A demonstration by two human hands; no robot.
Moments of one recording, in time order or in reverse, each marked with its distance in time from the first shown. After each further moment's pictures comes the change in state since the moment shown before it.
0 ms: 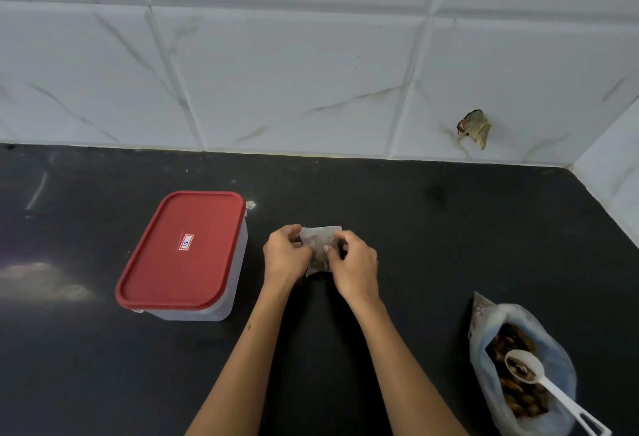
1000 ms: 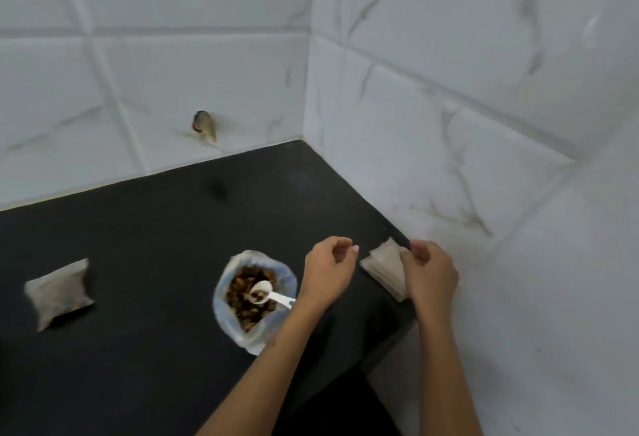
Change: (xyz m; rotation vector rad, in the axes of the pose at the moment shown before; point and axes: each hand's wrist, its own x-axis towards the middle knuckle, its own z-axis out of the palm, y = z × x) left_hand -0.265 0.108 0.266 -0.040 -0.697 0.490; right_hand -0.183 0.195 -0.339 0.098 0.872 0.546
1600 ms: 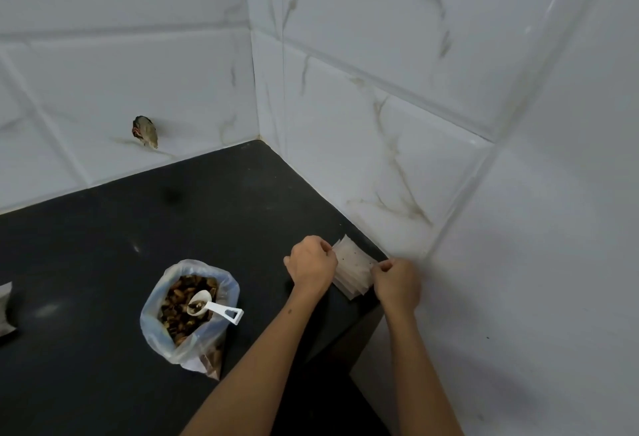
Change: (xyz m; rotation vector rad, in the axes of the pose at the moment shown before) left_hand 0.038 0.003 0.096 0.485 0.062 -0.124; right_hand 0.057 0.072 -0.006 -0.258 -0.116 0.201
